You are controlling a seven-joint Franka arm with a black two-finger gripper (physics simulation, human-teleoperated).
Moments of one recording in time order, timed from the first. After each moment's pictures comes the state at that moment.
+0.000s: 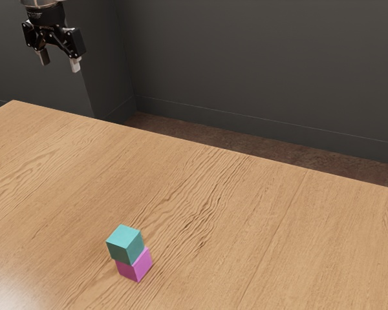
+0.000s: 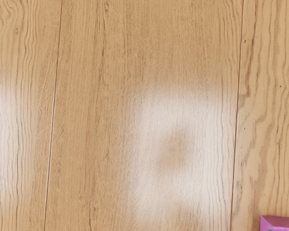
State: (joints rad) arm -0.22 0.16 0.45 -1.19 0.02 1.39 0.17
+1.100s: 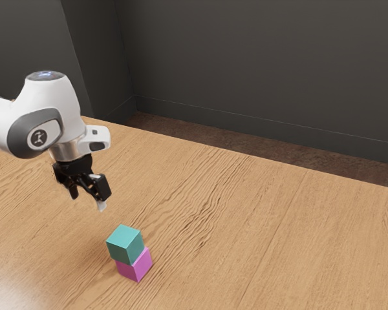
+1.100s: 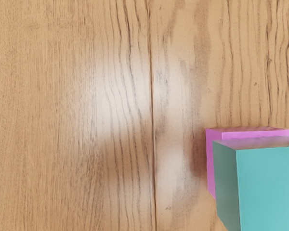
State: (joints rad) arm -0.22 -0.33 0.20 -2.44 0.07 2.11 -0.07
